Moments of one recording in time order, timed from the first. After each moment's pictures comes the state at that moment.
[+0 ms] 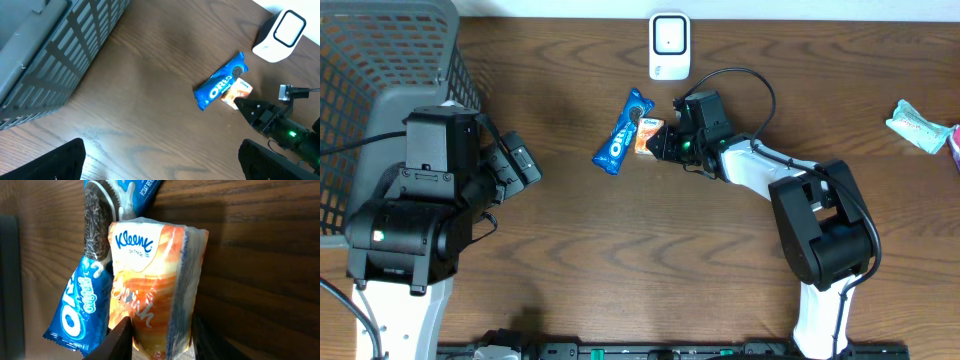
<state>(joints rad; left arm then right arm) -0.13 1.13 1.47 -1.28 -0.11 -0.59 0.41 2.09 1.21 -0.02 -0.41 0.62</state>
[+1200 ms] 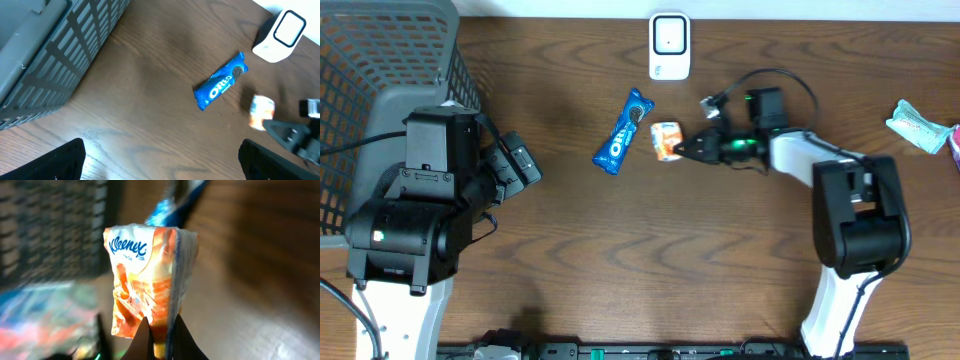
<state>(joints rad) -0.13 1.13 1.47 -1.28 -0.11 -0.59 0.14 2.09 1.18 -0.16 -1.15 0.24</state>
